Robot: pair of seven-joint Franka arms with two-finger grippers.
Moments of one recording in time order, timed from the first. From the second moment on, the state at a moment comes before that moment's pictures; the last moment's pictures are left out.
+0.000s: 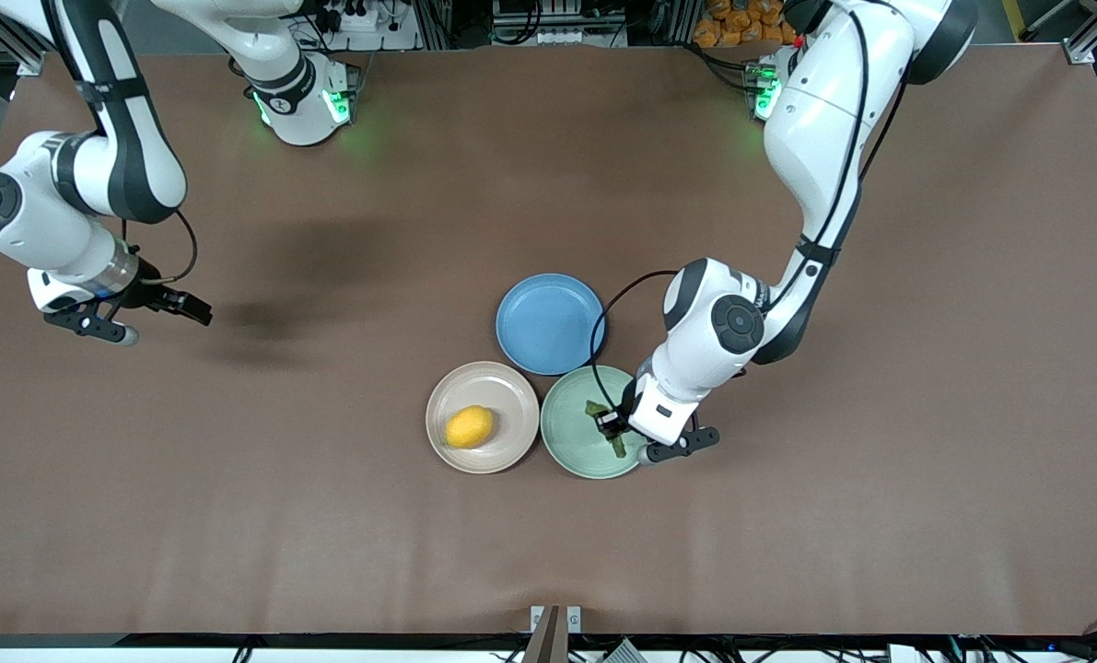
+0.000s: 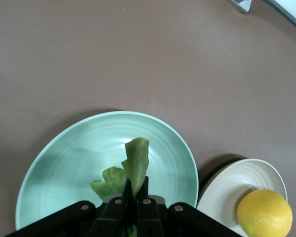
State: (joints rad) left arm -0.43 0.83 -0.13 -1.42 -0.24 2.60 -0.65; right arm -0.04 0.07 -0.12 -2.33 -0.01 2.38 0.13
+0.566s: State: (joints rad) left arm -0.44 0.84 -0.13 -1.41 -0.24 2.61 -0.65; right arm 0.05 -0.06 -0.10 -2.29 -0.01 2.32 0.13
